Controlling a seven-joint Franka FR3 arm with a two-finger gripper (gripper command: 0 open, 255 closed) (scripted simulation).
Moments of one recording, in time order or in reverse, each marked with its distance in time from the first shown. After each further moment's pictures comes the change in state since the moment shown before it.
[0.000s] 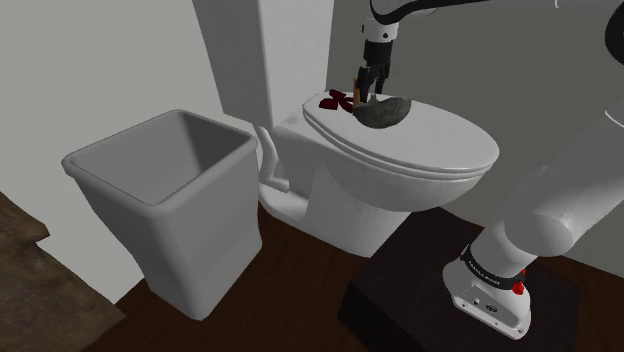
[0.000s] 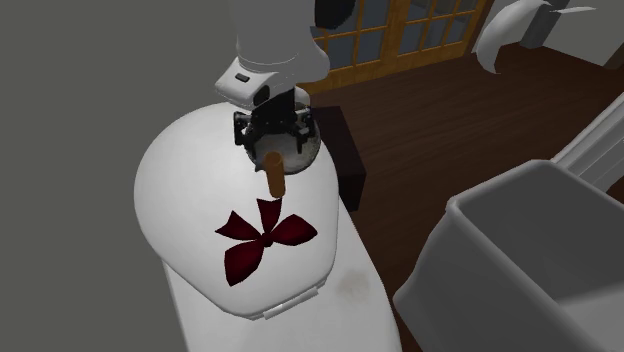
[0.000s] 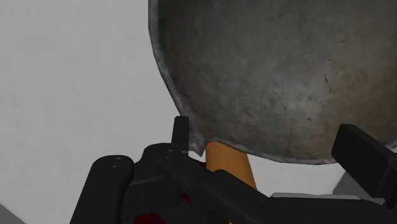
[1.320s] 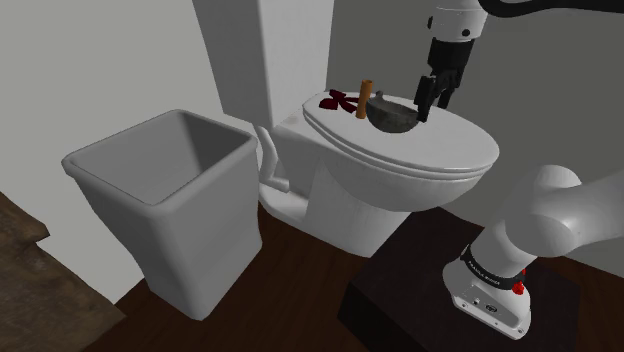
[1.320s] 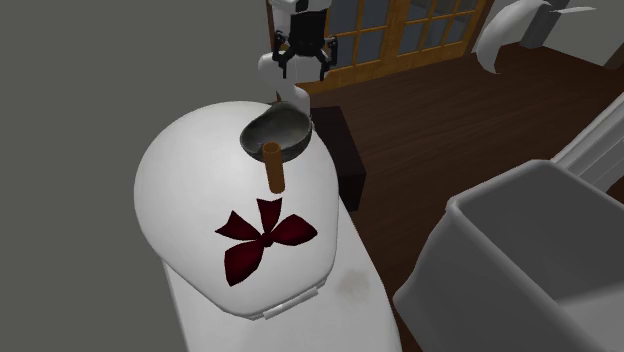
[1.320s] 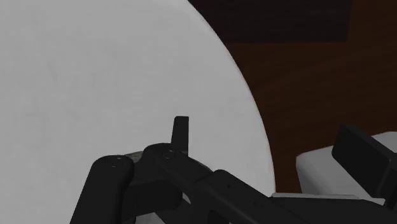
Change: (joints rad) arm 0.016 -0.663 0.178 -0.416 0.005 -0.270 0.316
